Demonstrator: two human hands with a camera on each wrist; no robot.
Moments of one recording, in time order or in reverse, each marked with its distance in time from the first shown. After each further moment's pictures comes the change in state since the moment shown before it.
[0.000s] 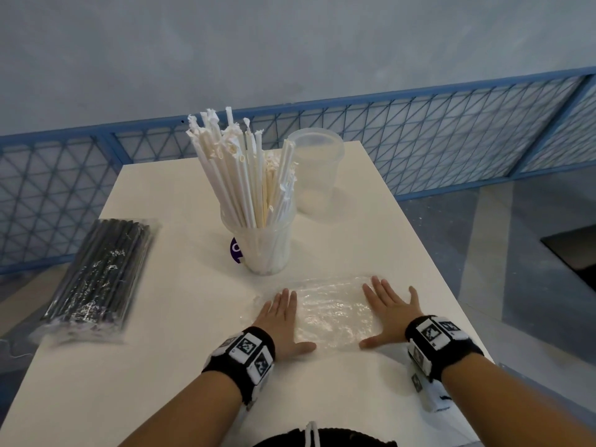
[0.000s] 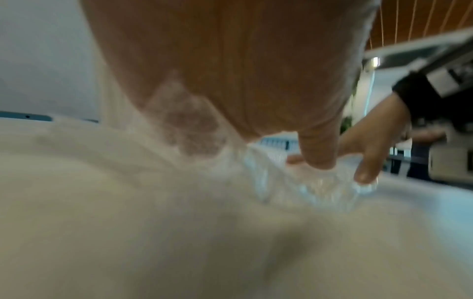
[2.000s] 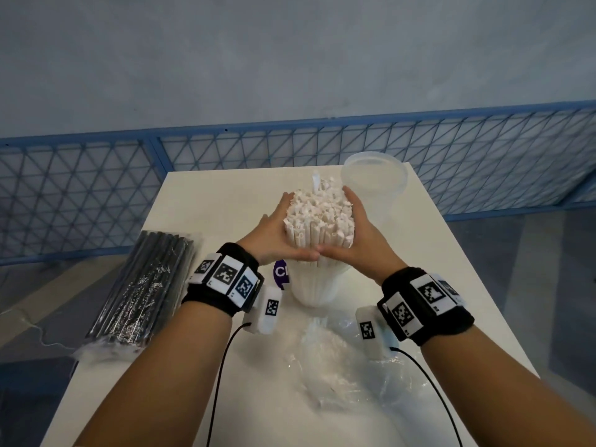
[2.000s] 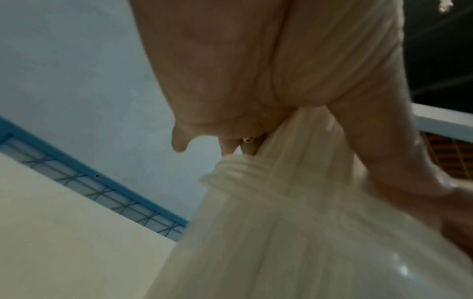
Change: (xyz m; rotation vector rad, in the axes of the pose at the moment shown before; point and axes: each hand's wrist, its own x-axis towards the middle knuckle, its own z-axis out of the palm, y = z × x) left_hand -0.005 -0.103 -0.184 -0.824 0.453 0.241; right_hand 0.035 -0.143 -0.181 1.021 0.598 -0.582
